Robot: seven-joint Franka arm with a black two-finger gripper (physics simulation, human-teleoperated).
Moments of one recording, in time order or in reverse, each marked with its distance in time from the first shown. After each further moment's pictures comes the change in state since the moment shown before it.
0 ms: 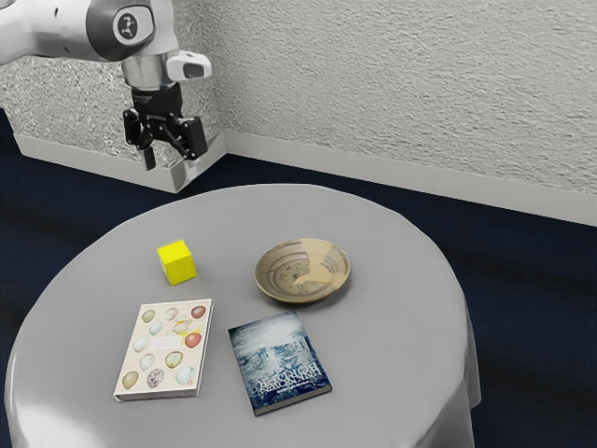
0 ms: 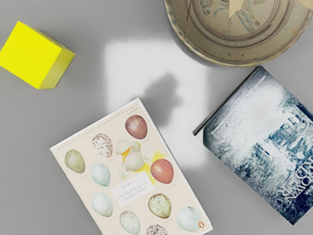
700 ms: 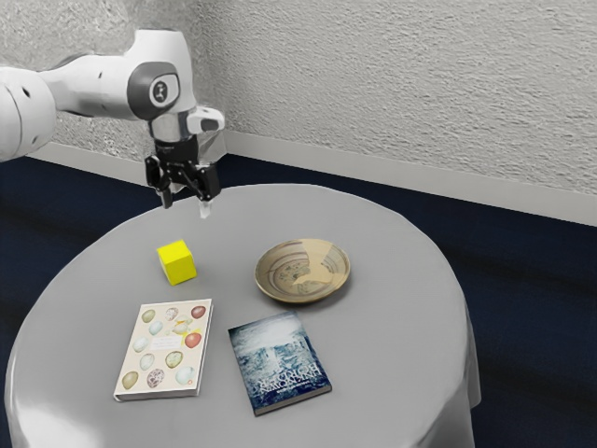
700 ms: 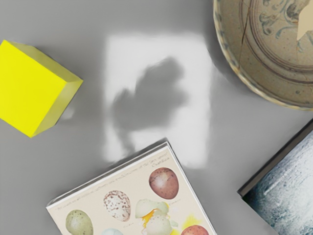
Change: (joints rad) arm 0.067 0.208 -0.001 -0.016 -0.005 0.189 0.033
